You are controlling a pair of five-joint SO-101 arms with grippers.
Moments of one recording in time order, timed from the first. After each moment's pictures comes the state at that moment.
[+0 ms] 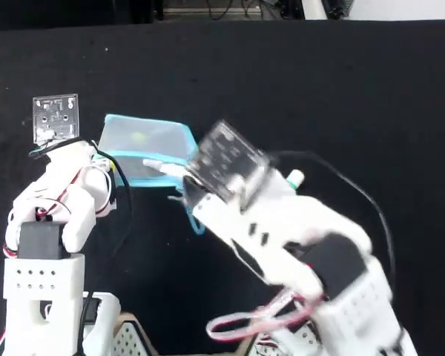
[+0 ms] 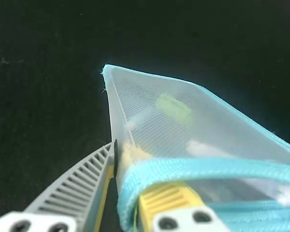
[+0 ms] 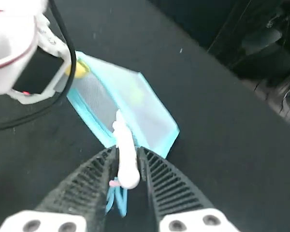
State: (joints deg) left arm -4.0 -60.6 43.6 63.2 3.6; right arm -37.5 -49.6 19.9 75.1 17.2
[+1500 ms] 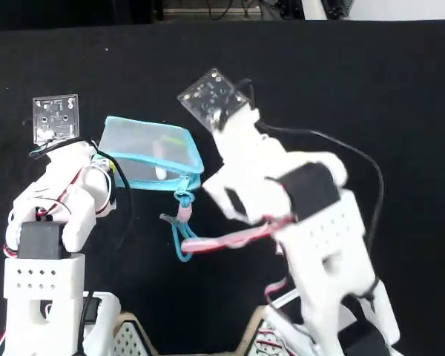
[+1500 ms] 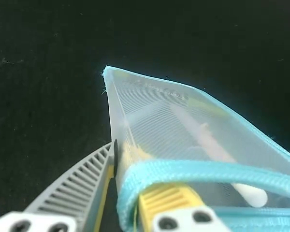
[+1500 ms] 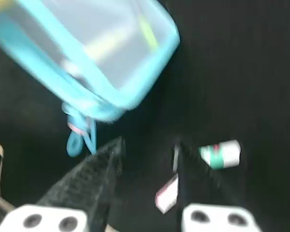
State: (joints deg) left arm -4.0 -60.6 43.6 63.3 3.6; right arm -26.2 -30.5 4.9 95.3 11.8
